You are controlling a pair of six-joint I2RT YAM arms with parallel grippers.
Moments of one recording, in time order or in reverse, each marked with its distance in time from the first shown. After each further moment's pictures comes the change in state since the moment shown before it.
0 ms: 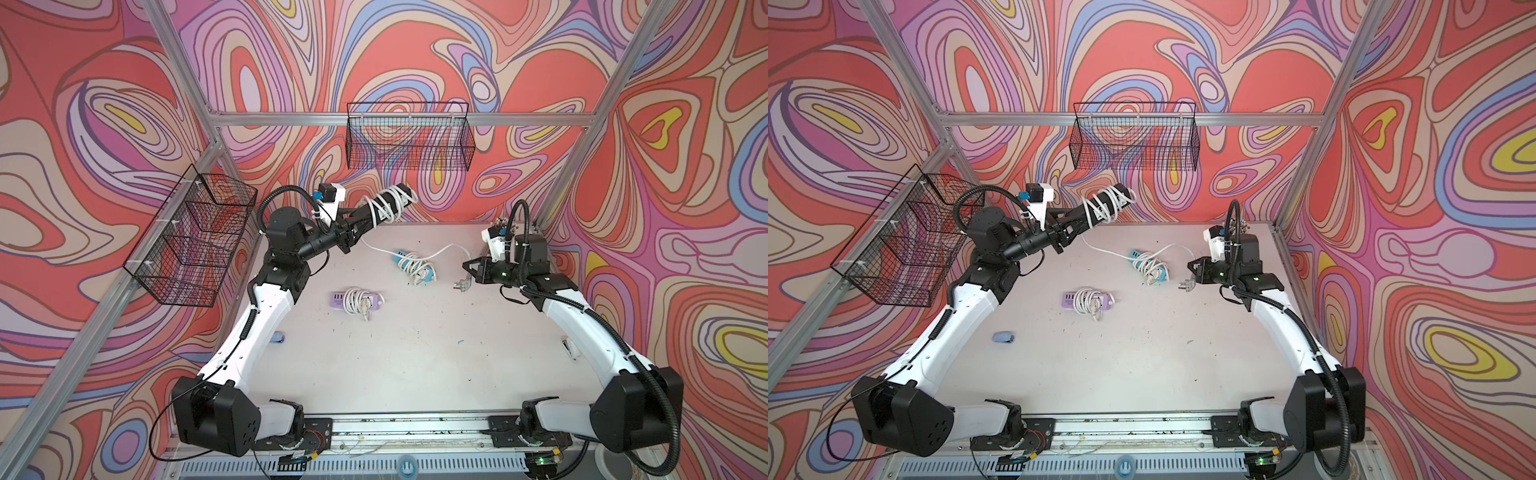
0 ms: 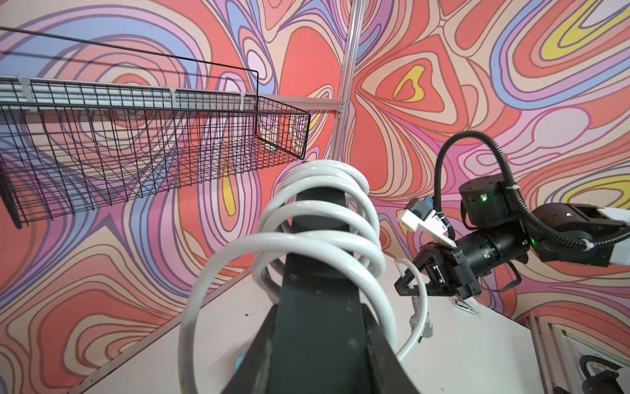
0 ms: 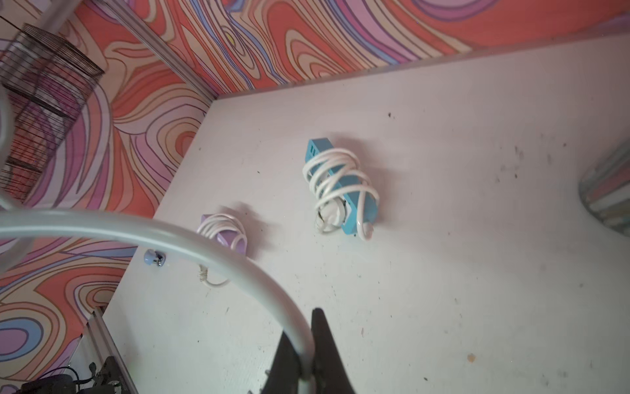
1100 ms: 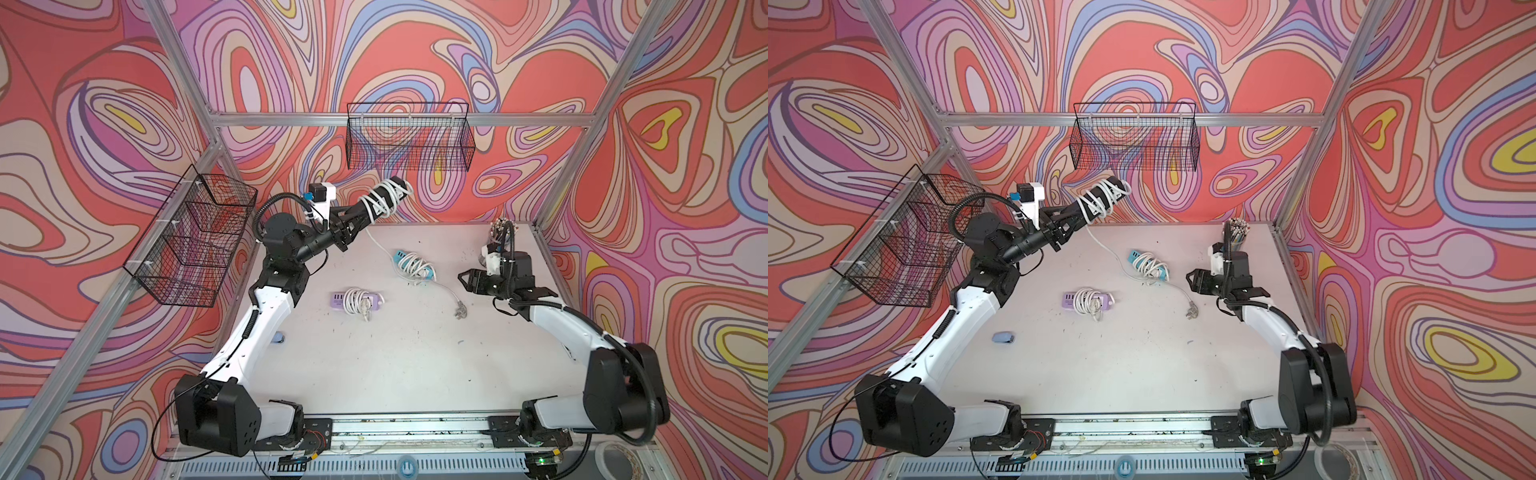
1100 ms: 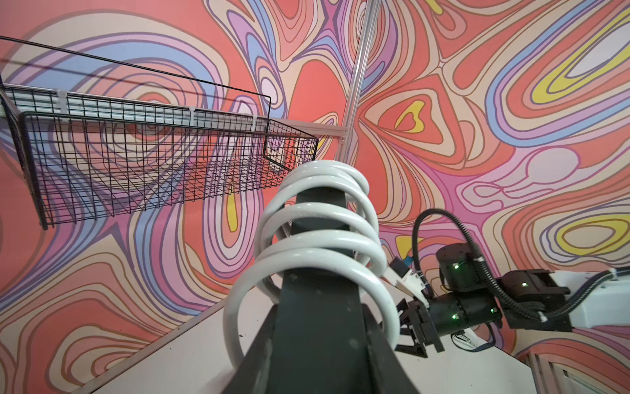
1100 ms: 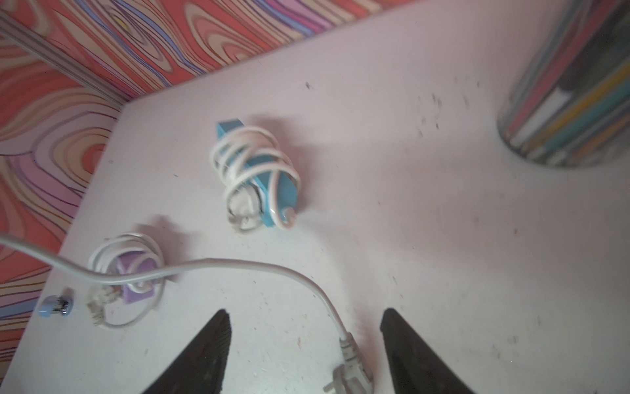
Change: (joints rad) left arm 0.026 -0.001 -0.053 0.169 -0.001 -0.133; right arm 0.000 0.002 -0.170 0.264 0.144 0.041
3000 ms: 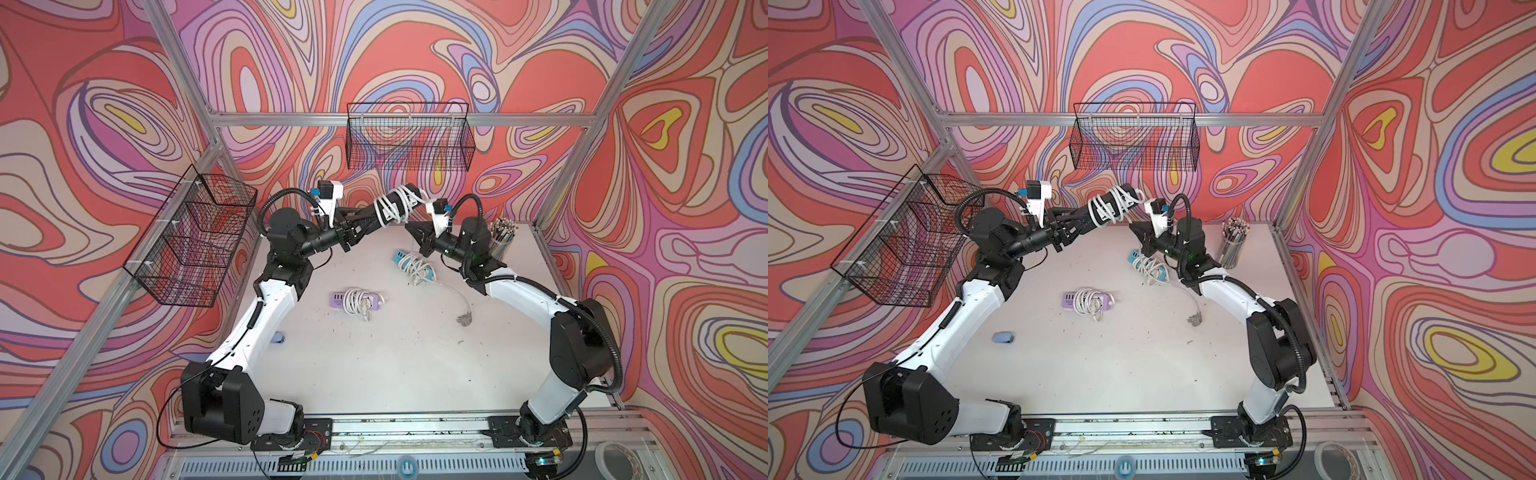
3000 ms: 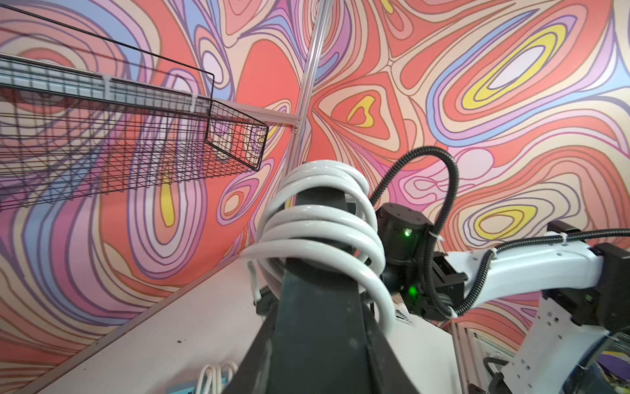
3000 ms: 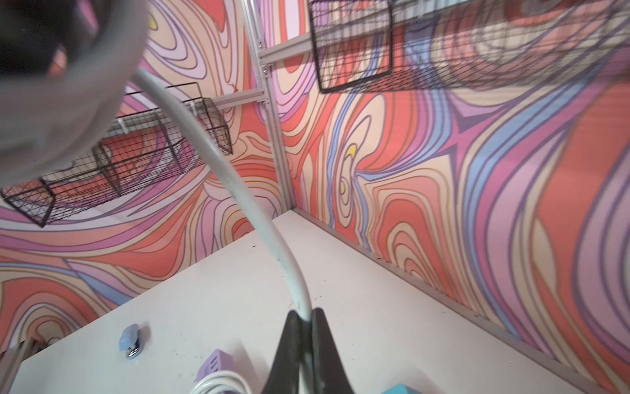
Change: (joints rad) left arm -0.023 0.071 0.057 0.037 0.192 -0.121; right arm 0.275 0.380 0.432 0.525 -0.102 -0.150
